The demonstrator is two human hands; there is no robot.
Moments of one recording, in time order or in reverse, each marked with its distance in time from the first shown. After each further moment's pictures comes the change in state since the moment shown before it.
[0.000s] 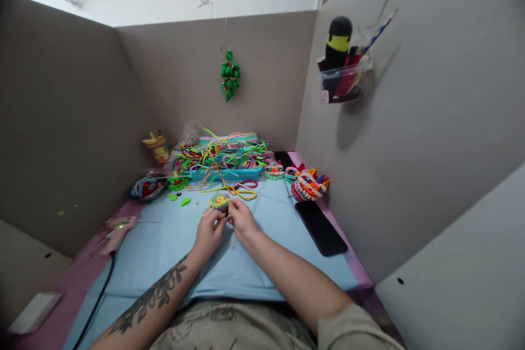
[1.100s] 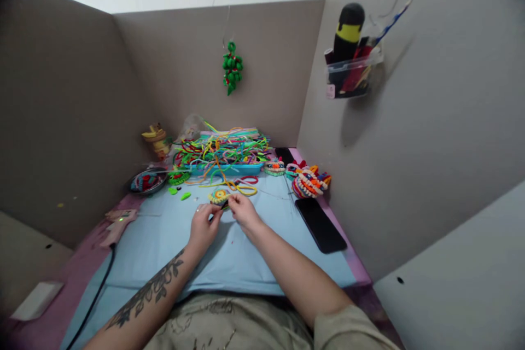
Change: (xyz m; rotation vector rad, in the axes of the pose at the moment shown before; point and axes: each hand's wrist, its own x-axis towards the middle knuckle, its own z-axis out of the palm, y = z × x) left_hand -0.002 -0.004 -0.006 0.084 0.044 -0.002; right_hand 0.009 -0.003 -0.013 -0.055 -0.058 0.094
